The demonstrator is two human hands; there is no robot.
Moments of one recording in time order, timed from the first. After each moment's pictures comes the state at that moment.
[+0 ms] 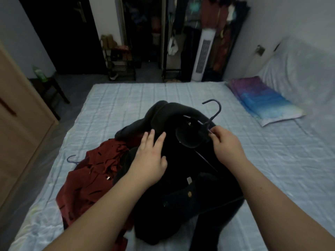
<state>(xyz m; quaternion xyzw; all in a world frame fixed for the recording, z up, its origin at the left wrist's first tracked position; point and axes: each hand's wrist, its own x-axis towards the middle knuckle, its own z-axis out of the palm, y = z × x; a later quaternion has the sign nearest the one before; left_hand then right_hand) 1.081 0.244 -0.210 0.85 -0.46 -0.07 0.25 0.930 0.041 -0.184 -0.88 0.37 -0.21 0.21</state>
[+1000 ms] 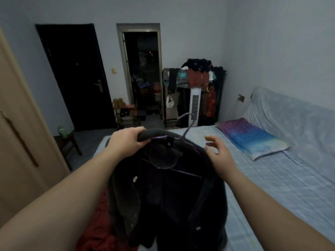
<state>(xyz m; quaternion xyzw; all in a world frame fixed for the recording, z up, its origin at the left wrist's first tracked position) 1.065 0.264 -0.009 0.85 -0.49 0.12 0.18 0.822 0.053 -0.091 -0.77 0.25 -0.41 0.42</state>
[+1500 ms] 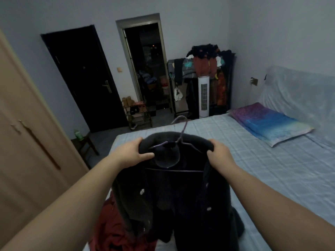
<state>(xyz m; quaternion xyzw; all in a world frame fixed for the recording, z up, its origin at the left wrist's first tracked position) 1.072 0.265 -0.038 0.90 -0.42 -0.07 0.13 0.865 0.030 -0.138 -0.80 0.39 -0.29 0.34</state>
